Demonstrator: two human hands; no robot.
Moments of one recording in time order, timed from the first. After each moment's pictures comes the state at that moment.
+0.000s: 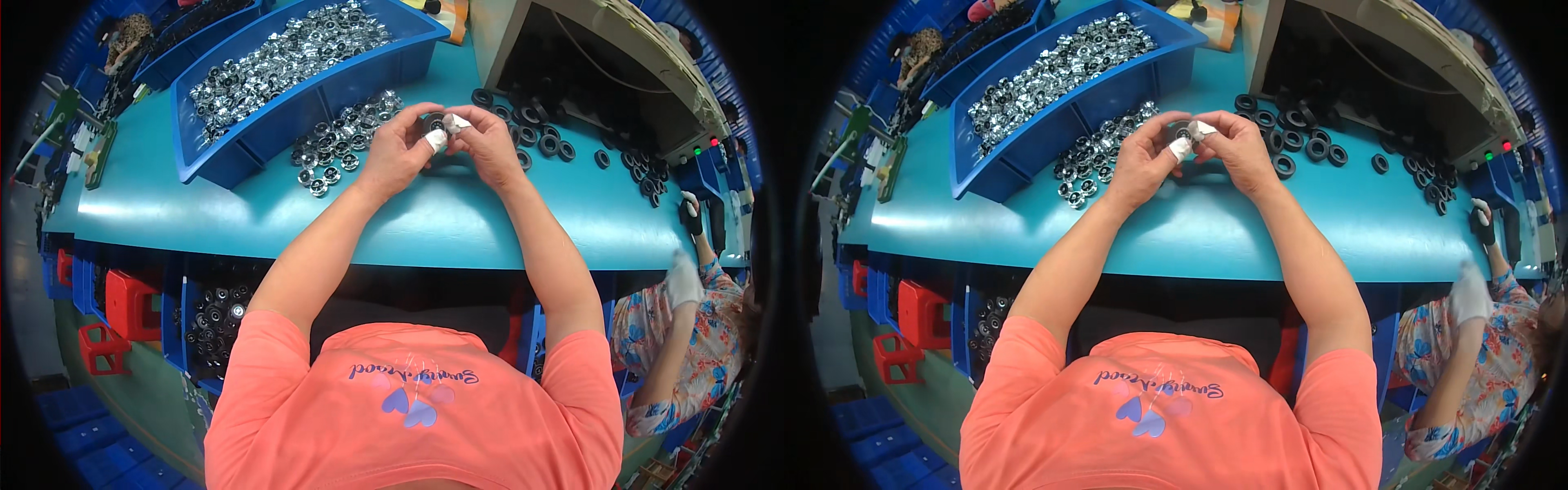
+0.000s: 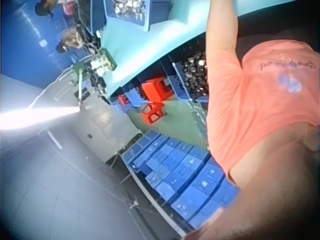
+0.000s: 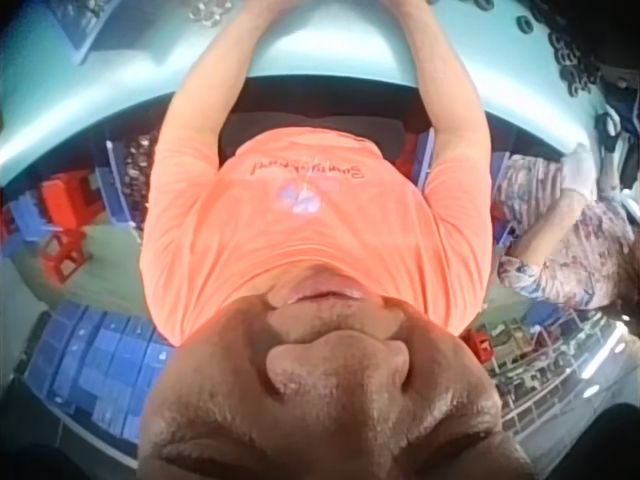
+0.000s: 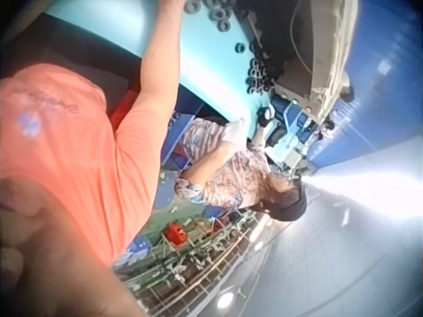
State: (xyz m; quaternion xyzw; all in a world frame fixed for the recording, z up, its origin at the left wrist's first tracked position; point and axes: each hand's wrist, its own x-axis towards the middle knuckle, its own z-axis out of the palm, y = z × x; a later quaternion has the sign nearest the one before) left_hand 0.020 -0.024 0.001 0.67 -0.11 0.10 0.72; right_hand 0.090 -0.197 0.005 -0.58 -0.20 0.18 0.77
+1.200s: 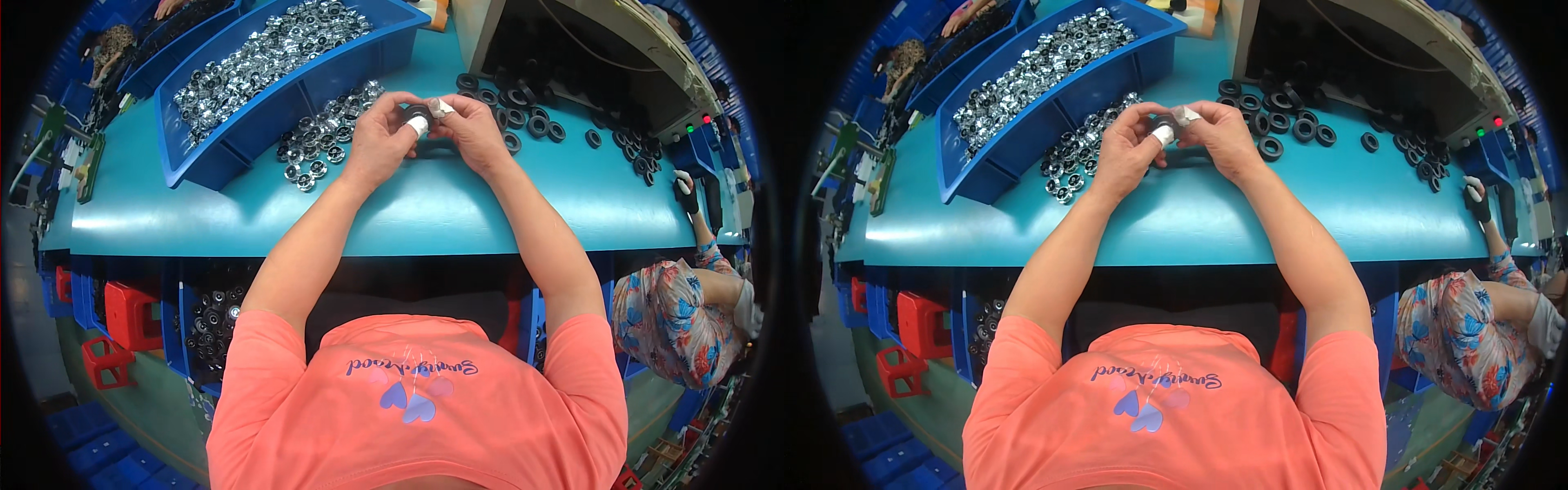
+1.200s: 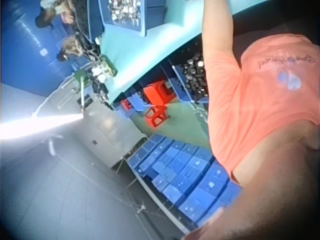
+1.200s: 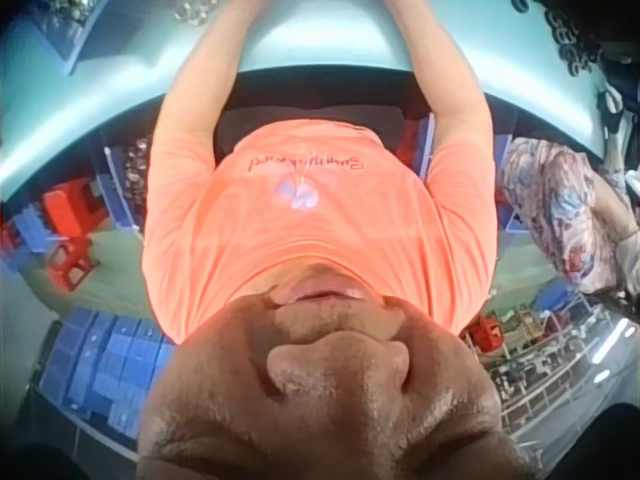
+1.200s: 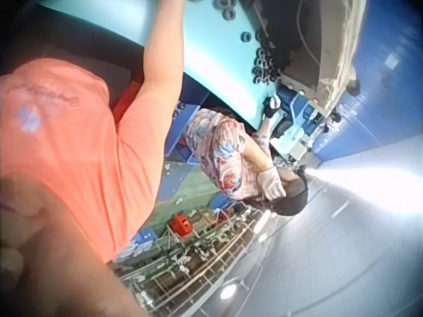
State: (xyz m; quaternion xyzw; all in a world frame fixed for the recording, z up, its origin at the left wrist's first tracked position) left_hand 0.020 -0.025 0.000 0.66 -0.06 0.07 0.74; right_hand 0.093 -0.197 -0.008 -0.58 -0.18 0.19 0.77
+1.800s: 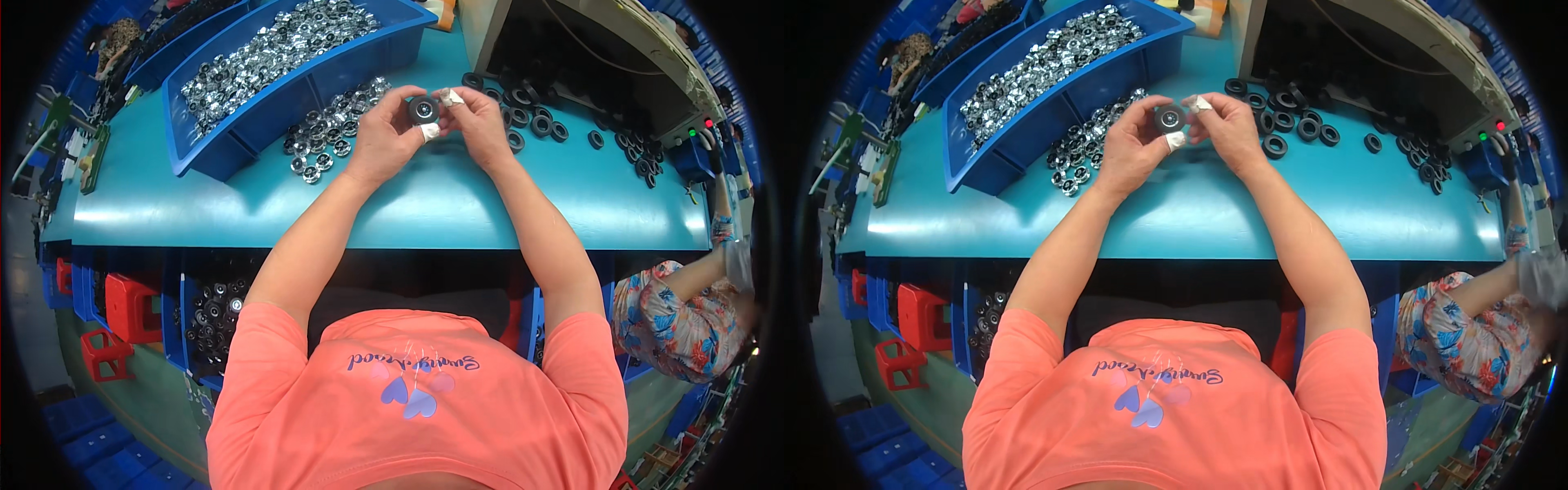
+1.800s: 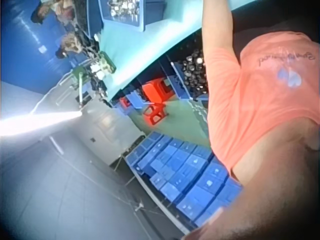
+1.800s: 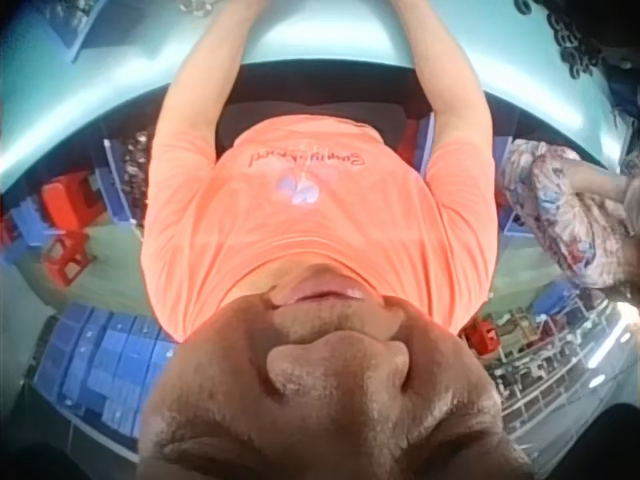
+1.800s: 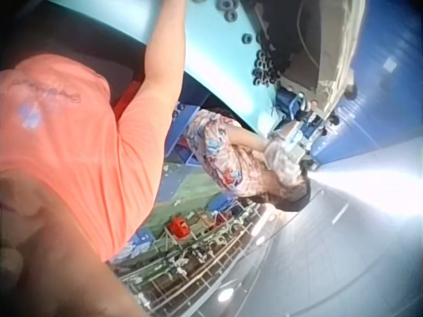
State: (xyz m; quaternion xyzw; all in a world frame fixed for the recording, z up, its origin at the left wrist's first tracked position) left_hand 0.010 -0.027 0.008 0.71 -0.09 0.15 0.68; right_hand 0.094 -0.196 -0.005 -0.63 -0.19 0.13 0.75
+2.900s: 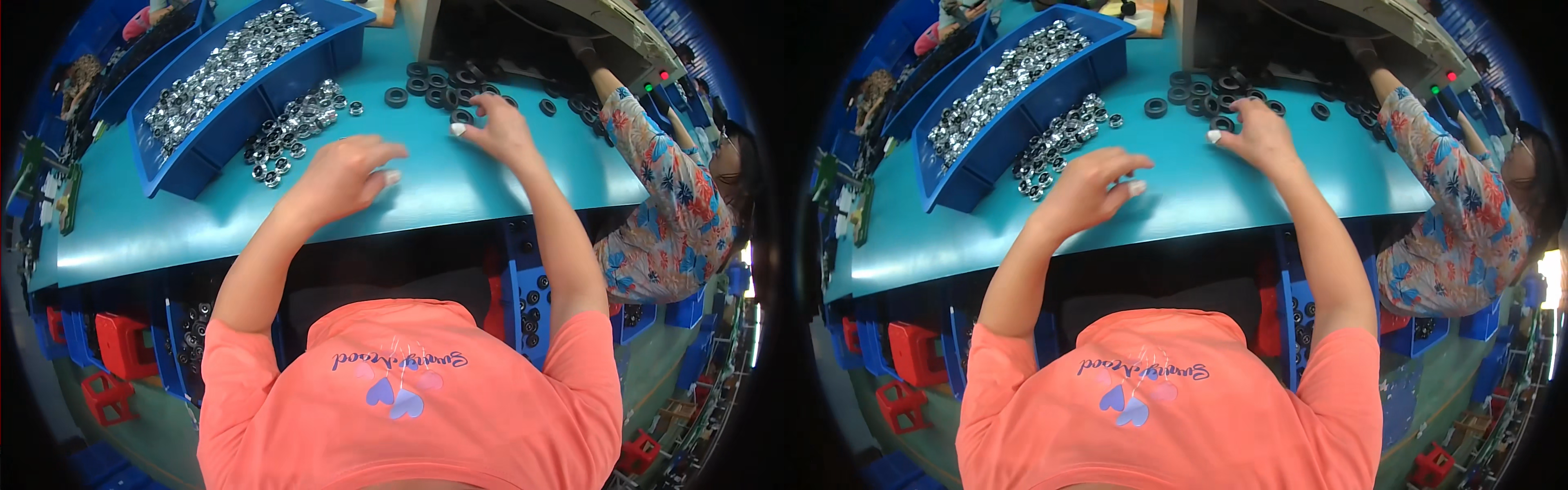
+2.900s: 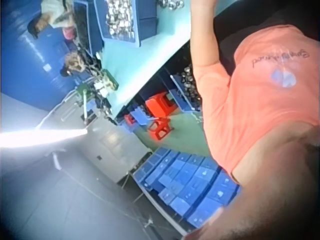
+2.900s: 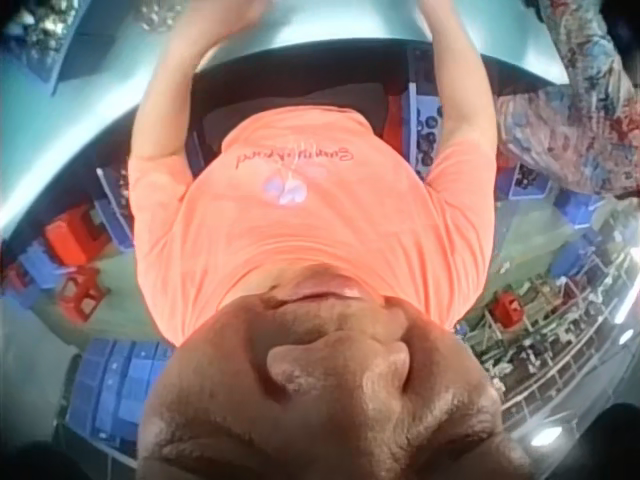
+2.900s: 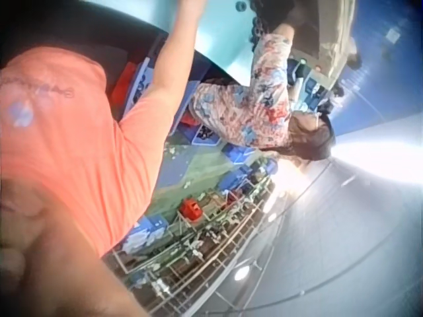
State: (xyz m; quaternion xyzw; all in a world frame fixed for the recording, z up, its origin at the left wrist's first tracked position) left_hand -0.051 -0.029 0.054 0.89 -0.31 0.11 0.31; right_hand 0.065 -0.321 0.021 -0.96 -0.16 -0.12 0.18
